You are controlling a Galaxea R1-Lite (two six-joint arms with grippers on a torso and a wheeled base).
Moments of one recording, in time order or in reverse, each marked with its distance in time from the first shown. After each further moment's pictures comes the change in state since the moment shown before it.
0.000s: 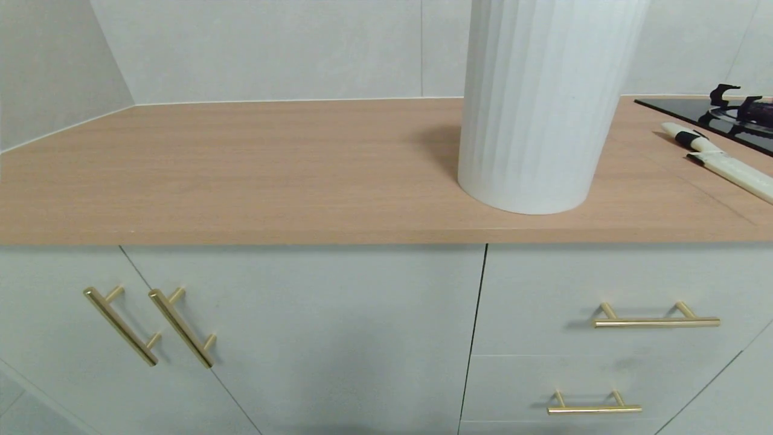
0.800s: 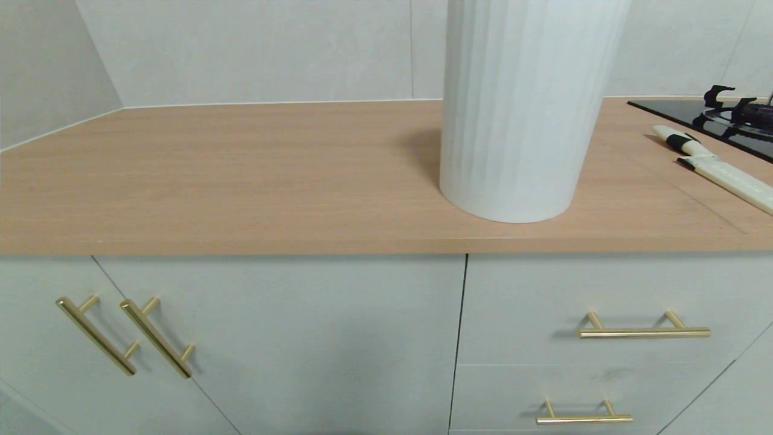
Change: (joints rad) left arm 0.000 0.000 0.000 -0.001 0.001 -0.001; right arm 0.000 0.000 0.000 0.000 -0.001 0.001
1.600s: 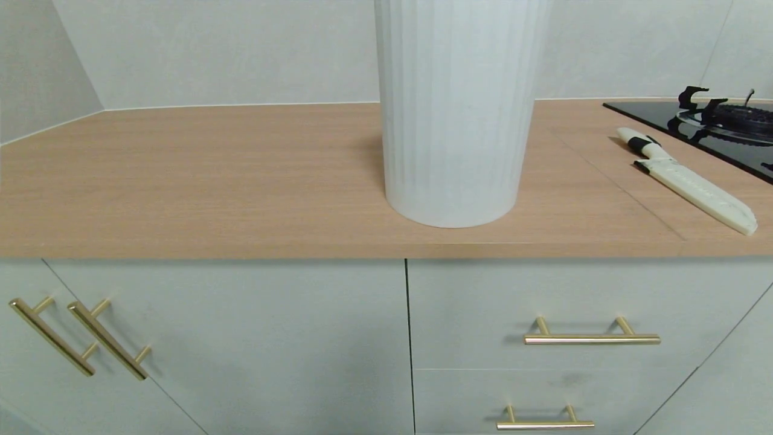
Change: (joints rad) left arm 0.000 0.000 0.000 0.000 0.000 0.000; right arm -0.001 0.000 0.000 0.000 -0.002 0.000
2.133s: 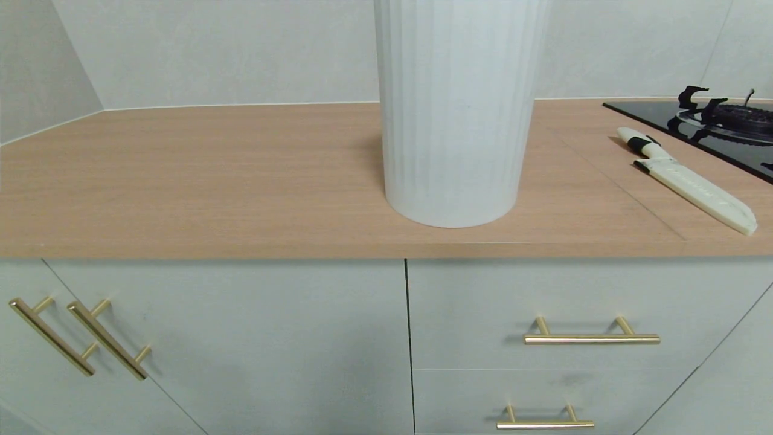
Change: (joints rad) left arm 0.000 0.000 0.000 0.000 0.000 0.000; right arm 0.001 0.000 0.000 0.000 0.000 0.000
